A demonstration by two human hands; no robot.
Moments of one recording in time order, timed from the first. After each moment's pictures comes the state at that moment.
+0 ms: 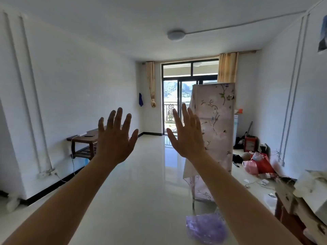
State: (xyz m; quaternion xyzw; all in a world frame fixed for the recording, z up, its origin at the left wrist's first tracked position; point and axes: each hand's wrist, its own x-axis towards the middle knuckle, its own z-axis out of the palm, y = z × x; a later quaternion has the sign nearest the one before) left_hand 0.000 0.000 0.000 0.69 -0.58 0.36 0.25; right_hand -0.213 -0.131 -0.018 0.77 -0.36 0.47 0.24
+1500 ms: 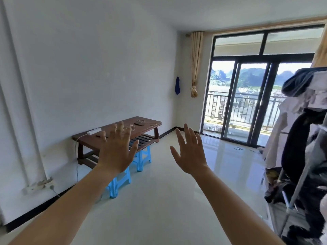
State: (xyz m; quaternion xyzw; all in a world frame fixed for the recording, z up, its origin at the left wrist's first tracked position) left_hand 0.694 -0.841 -0.101 0.82 -0.49 0.26 0.16; right_hand 0.495 -1.005 -0.122 0.88 -0.36 0.28 0.14
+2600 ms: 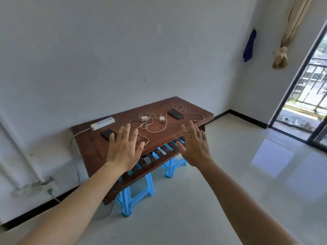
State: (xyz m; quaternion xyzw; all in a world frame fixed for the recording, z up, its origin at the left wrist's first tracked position) left_hand 1.268 -1.447 -0.250 0.92 -0.37 0.14 0.05; right_hand 1.122 -1.669 -0.256 0.95 -0.24 0.18 0.01
